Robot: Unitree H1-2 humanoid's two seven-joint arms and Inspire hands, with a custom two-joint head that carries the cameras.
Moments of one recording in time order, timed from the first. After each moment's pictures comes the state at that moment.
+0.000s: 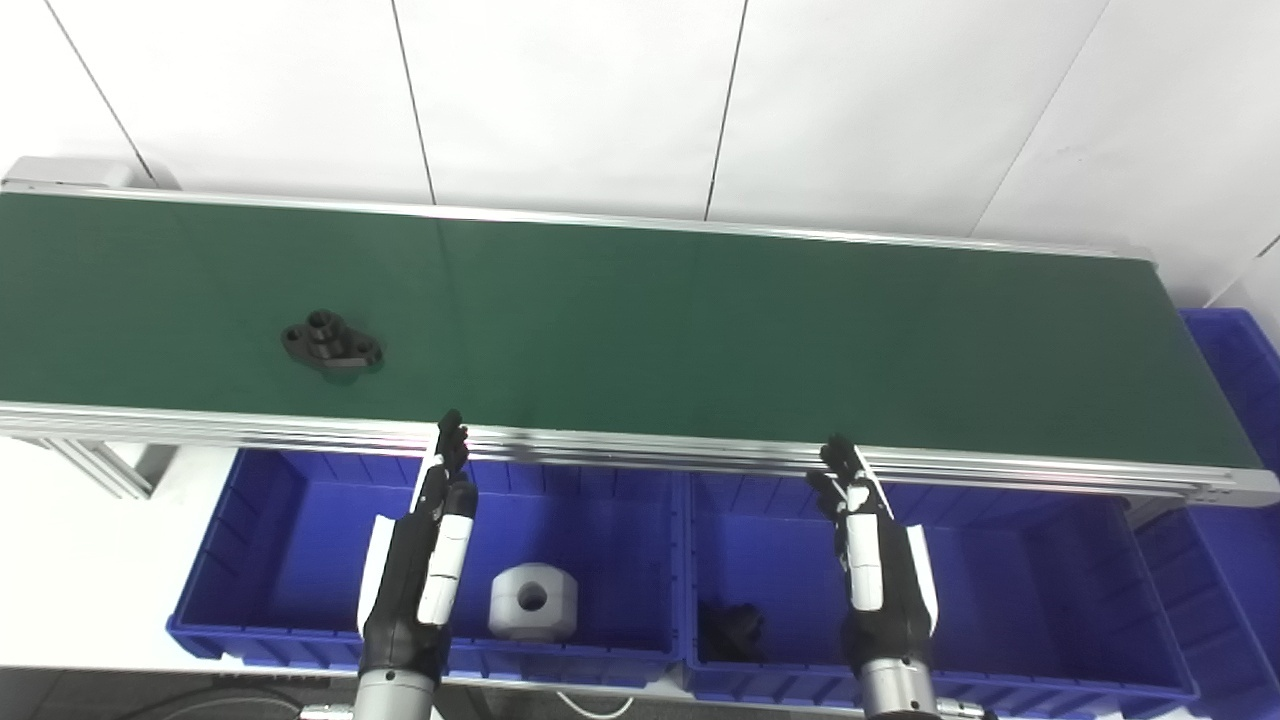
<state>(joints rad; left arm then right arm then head) 0.33 -0.09 -0.23 -0.25 0.14 -0.02 0.02 0.31 0.08 0.05 -0.23 -0.05 0.06 -0.08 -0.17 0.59</state>
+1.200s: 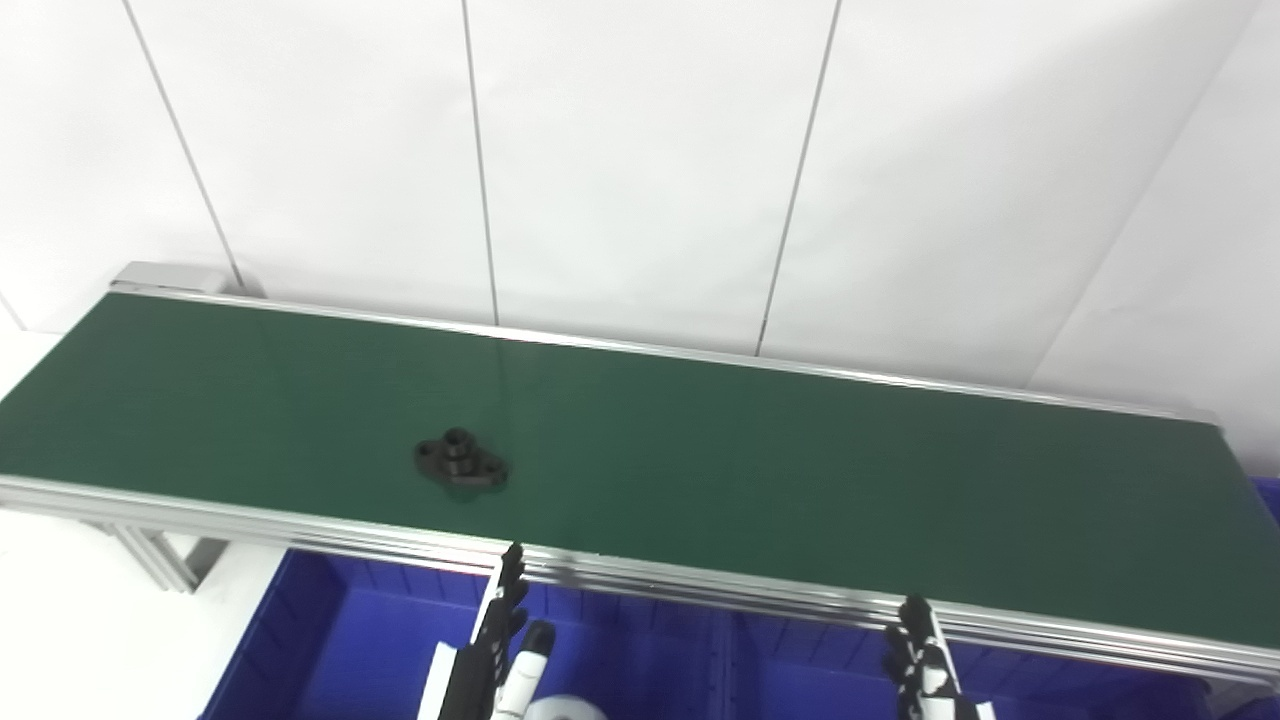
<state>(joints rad) 0.32 -0.12 -0.25 -0.12 0.24 -0.11 0.09 0.28 0.00 0.00 -0.06 0.05 -0.12 -0.03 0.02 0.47</state>
